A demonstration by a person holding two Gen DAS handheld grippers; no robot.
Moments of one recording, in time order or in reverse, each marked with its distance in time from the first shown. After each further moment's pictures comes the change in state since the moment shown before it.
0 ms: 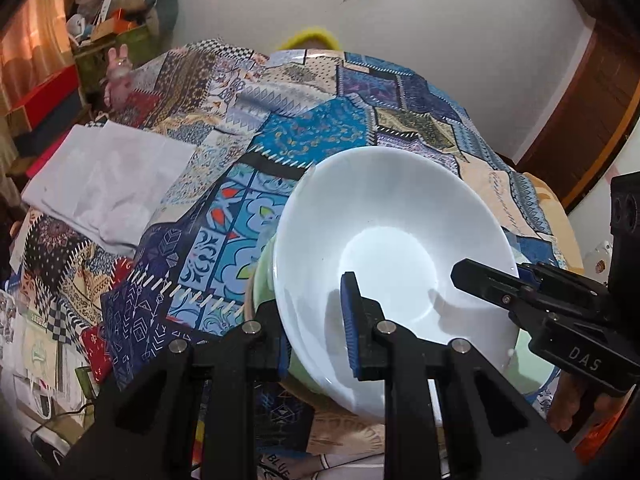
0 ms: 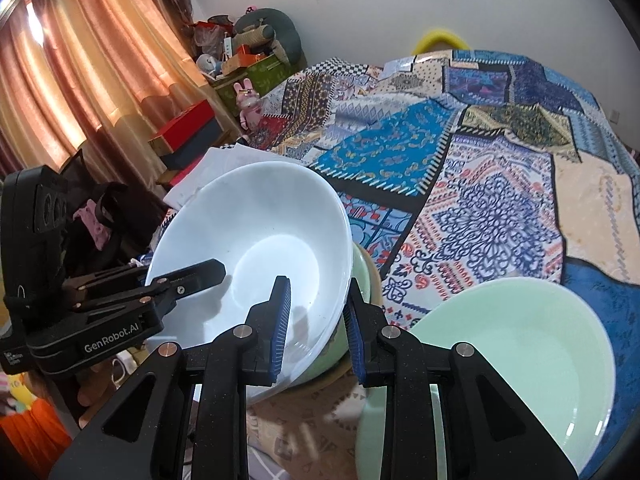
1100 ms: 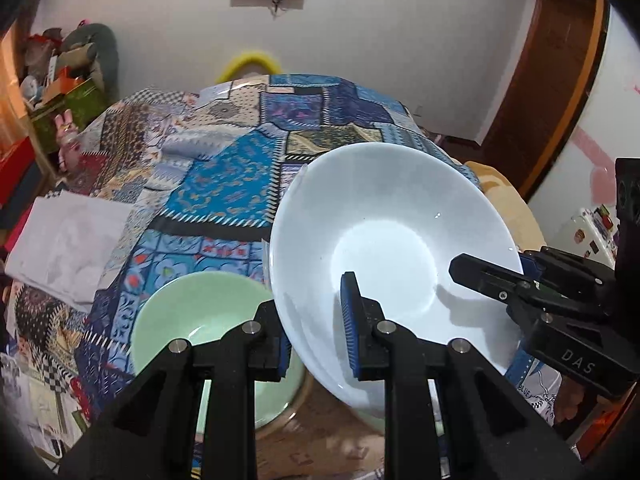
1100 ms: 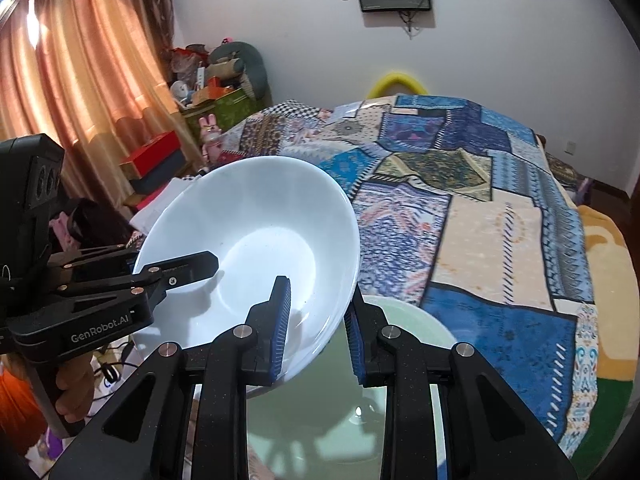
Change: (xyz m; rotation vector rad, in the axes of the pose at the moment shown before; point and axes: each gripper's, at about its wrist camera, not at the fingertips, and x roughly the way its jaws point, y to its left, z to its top) left arm -0.018 -0.118 0.028 0.179 -0.053 -0.067; right arm -0.089 -0.051 0.006 -0.055 -0.117 -0.155
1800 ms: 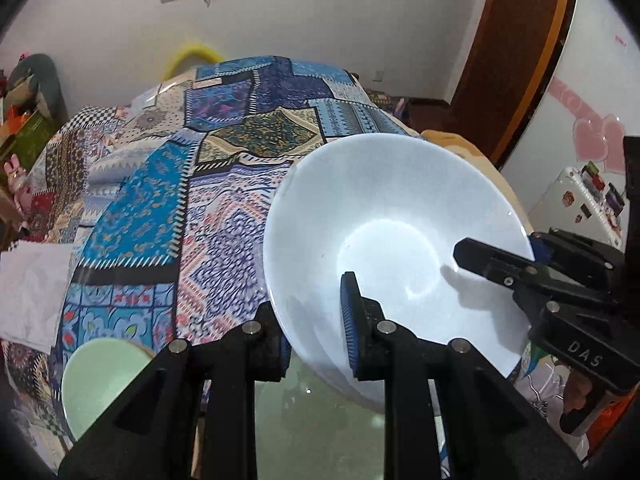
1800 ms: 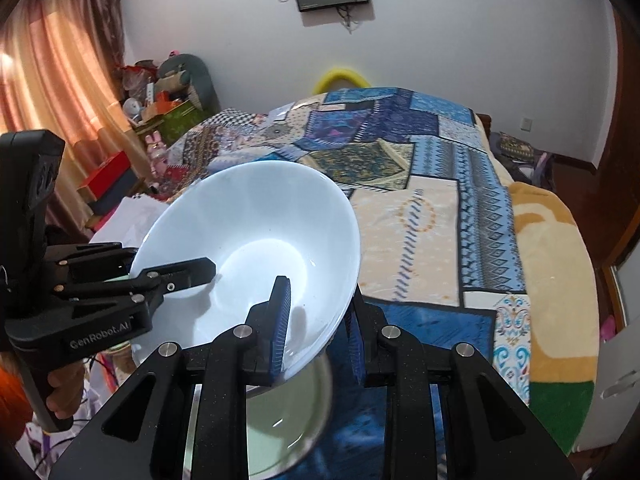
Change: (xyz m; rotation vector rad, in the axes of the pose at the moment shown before) left arm 0.070 -0.106 0.043 0.150 0.101 -0.071; right arm -0.030 -0.096 -0.001 0.099 0.009 -0.113
